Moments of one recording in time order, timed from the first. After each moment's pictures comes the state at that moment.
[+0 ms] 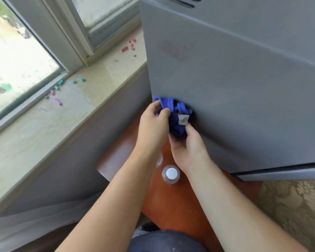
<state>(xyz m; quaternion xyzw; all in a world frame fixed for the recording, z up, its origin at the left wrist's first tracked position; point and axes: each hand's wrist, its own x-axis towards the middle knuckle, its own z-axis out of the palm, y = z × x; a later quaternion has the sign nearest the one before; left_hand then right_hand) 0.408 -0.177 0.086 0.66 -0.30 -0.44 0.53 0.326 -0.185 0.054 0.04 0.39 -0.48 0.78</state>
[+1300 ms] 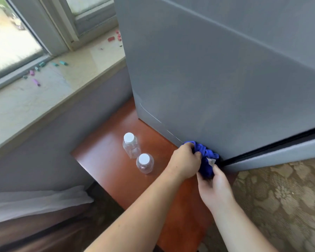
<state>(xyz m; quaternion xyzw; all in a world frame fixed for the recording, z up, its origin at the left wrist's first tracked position) 0.259 -0.132 0.015 0.72 -0.46 -0.48 0.20 0.144 -0.114 -0.029 0.09 0.49 -0.51 0.70</state>
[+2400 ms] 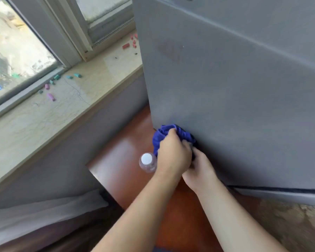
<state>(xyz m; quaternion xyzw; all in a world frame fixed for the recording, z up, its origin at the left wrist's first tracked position) 0.344 -0.177 0.035 0.81 -0.38 -0.36 0.27 0.269 -0.189 -0.024 0.07 0.43 -0.37 0.82</state>
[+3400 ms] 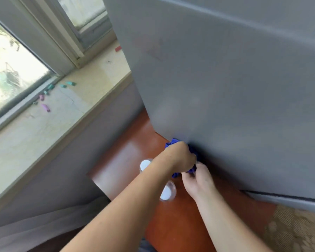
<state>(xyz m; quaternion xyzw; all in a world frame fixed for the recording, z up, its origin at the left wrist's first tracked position) 0.355 -0.214 0.009 0.72 -0.56 -0.41 -0.07 0.265 -0.188 -0.102 0.15 0.46 -0.43 0.76</state>
